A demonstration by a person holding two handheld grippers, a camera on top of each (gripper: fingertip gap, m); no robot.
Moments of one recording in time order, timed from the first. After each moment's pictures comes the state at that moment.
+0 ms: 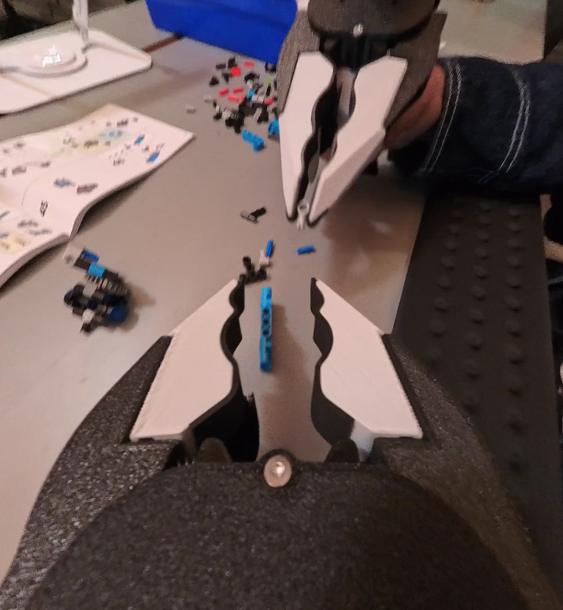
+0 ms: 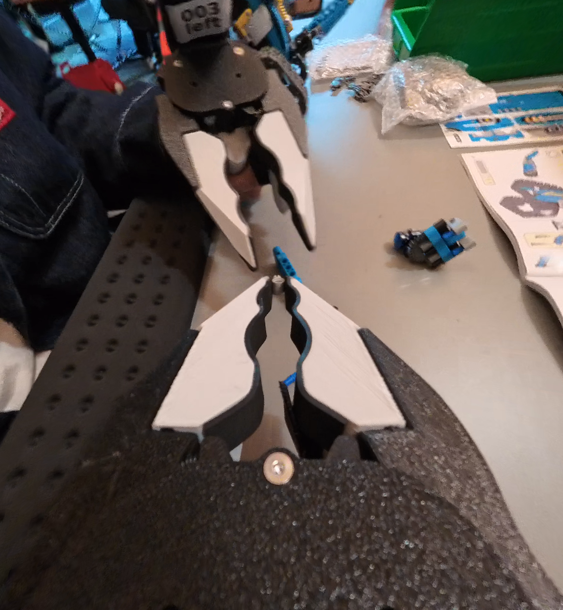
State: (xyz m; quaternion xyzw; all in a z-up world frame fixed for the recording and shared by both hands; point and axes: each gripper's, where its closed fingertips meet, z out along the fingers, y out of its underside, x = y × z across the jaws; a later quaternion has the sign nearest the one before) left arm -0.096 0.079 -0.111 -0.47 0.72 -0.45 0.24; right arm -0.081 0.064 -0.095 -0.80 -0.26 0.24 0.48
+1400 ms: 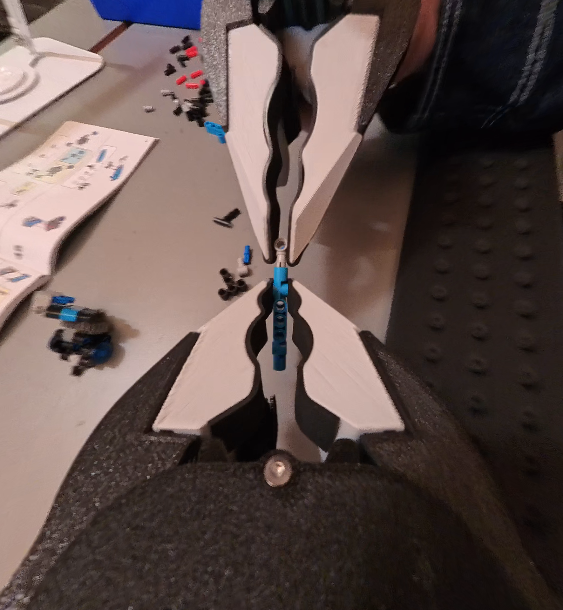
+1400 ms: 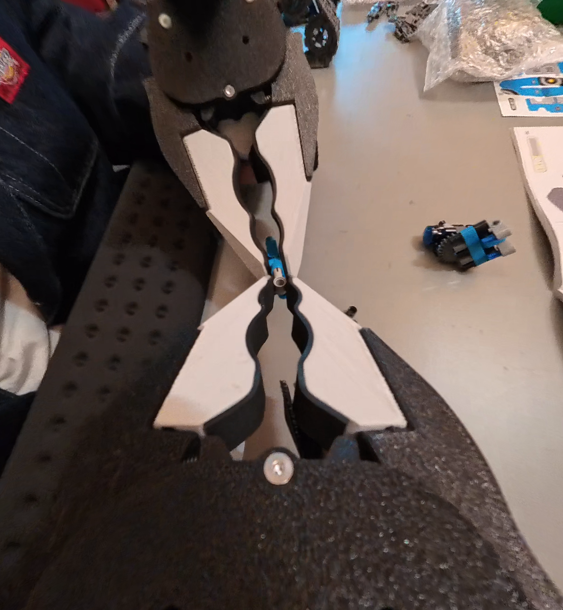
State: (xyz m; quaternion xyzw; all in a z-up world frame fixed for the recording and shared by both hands) left arm -0.093 0.056 -0.118 -0.41 0.78 -0.41 0.25; right arm -0.100 0.061 -0.102 -0.83 -0.31 0.22 0.41
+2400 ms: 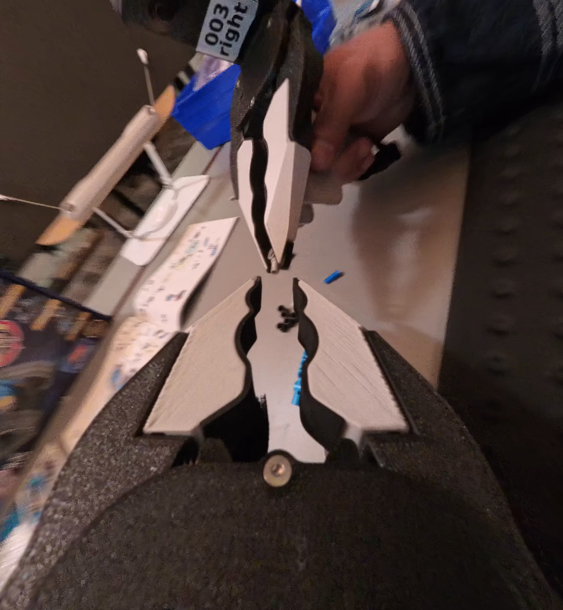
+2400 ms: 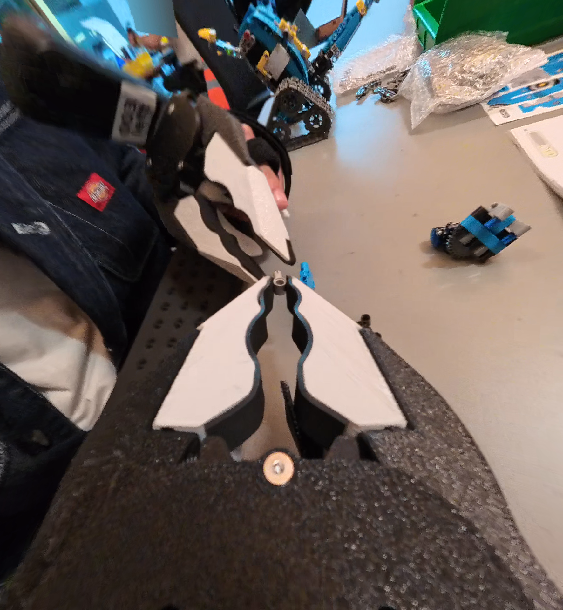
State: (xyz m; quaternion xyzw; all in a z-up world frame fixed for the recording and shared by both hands) left arm -0.087 0.057 -0.089 -0.30 0.77 -0.34 0.46; right arm -0.090 0.062 -0.085 -0.79 -0.21 0.35 0.46
